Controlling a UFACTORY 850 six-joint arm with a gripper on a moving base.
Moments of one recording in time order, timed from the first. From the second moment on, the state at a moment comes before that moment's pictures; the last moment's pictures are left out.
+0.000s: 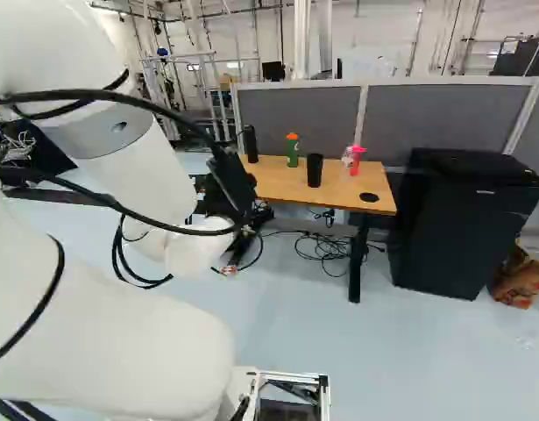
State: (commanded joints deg) arm 0.0 16.0 -5.0 0.0 50.0 0.0
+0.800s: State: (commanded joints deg) arm 0.0 16.0 -5.0 0.0 50.0 0.0
